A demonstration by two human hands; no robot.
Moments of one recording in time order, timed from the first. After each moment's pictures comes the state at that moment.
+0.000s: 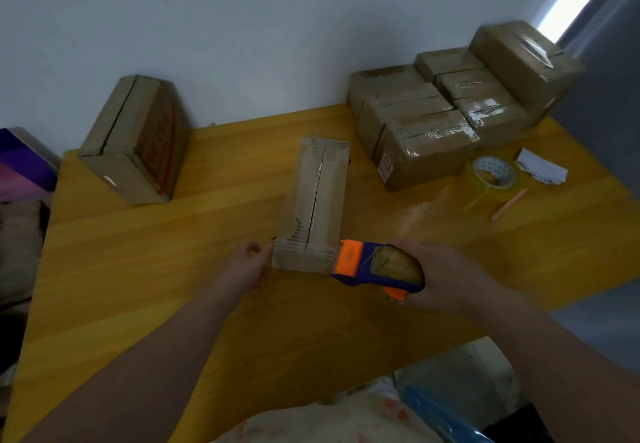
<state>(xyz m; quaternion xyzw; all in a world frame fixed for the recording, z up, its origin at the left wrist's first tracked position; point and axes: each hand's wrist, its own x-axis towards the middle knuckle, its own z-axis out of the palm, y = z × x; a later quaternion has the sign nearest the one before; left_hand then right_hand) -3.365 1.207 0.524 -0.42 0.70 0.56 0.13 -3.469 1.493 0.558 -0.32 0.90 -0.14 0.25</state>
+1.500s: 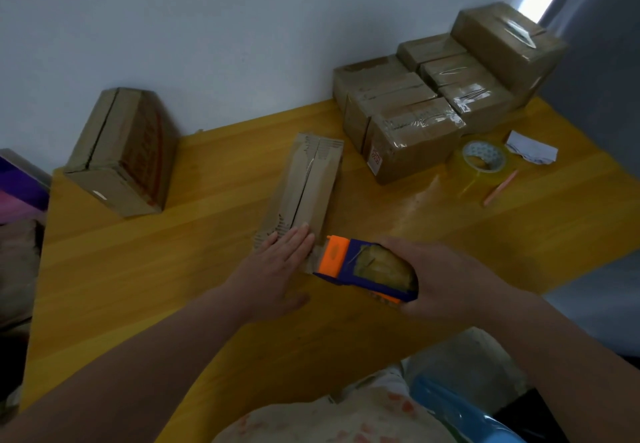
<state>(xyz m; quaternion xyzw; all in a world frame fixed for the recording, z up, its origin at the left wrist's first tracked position) -3.365 1.217 0.525 0.14 0.98 0.04 0.15 -3.444 1.495 0.586 -0.36 0.90 -0.15 0.22</state>
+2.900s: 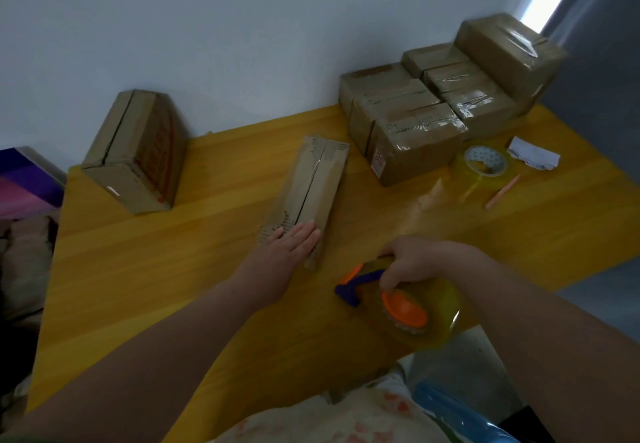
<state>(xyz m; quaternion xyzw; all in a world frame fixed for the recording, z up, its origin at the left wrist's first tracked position) -3.368 1.223 0.520 0.12 0.99 0.08 0.09 -3.477 1.451 0.581 -0.19 0.86 -0.04 0.47</state>
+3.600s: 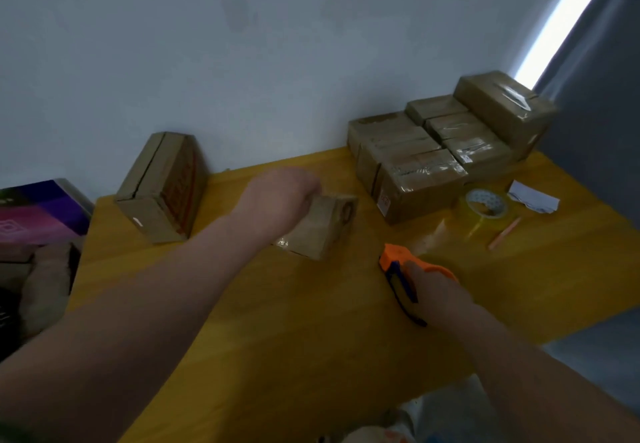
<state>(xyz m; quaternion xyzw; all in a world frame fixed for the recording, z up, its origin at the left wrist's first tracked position) -3.436 1.213 0.672 0.04 0.99 0.06 -0.10 -3.474 1.477 0.546 -0.15 0.95 0.01 0.26</state>
